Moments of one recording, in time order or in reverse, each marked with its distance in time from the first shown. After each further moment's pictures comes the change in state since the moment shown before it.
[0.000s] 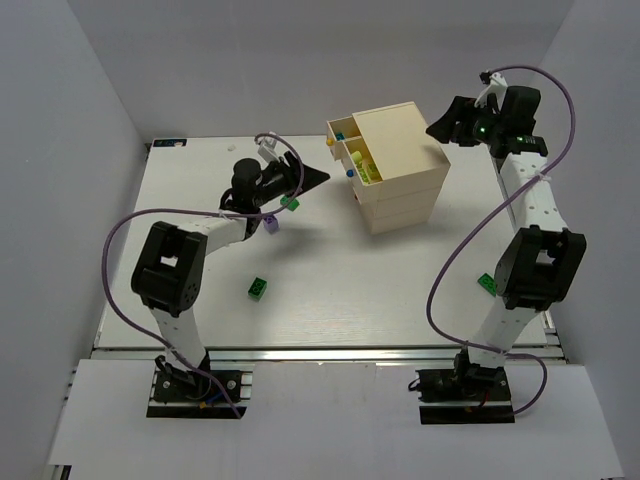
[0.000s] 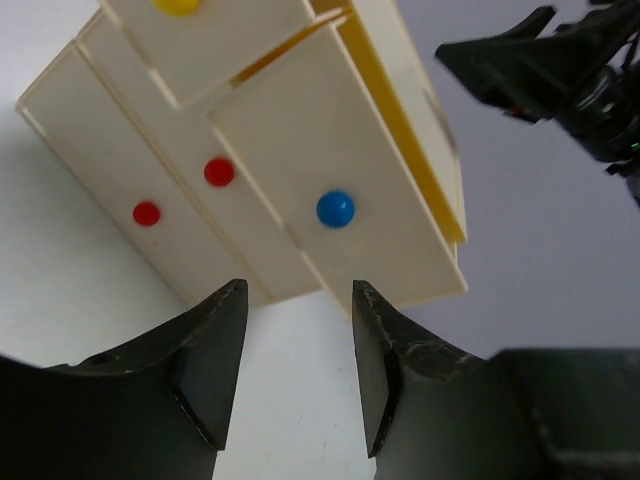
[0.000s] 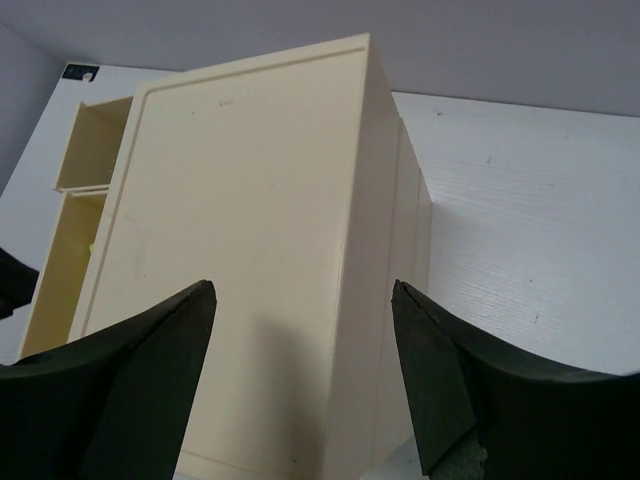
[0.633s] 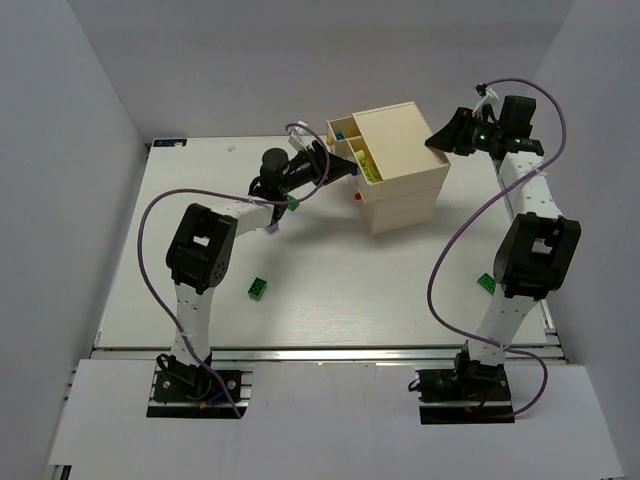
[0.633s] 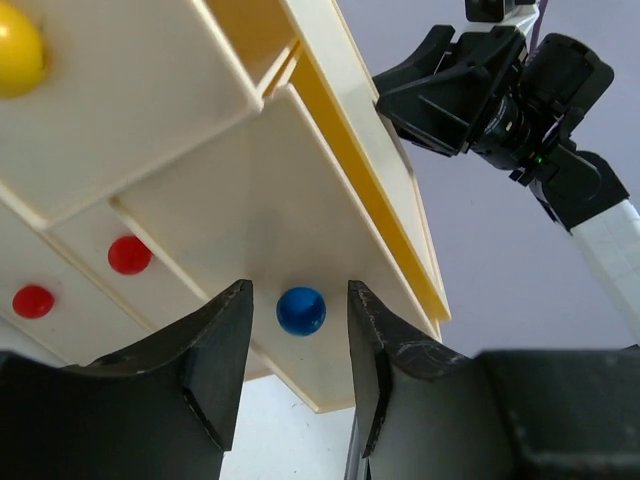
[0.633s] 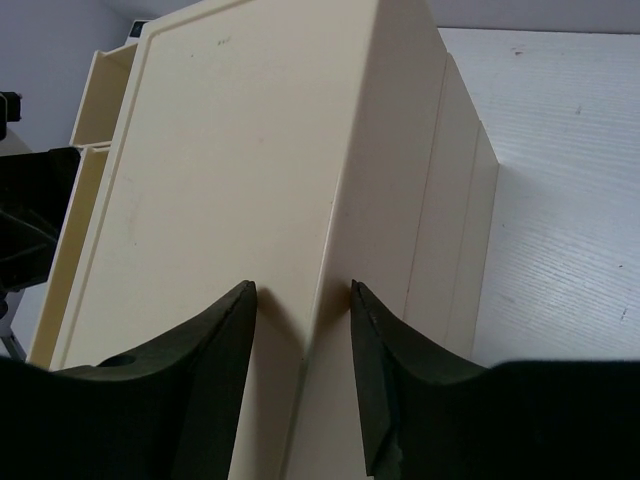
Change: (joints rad) left arm -0.084 0.296 0.306 0.138 0.040 -0.168; right arm -0.034 0.119 0.014 -0.022 -0.214 0.042
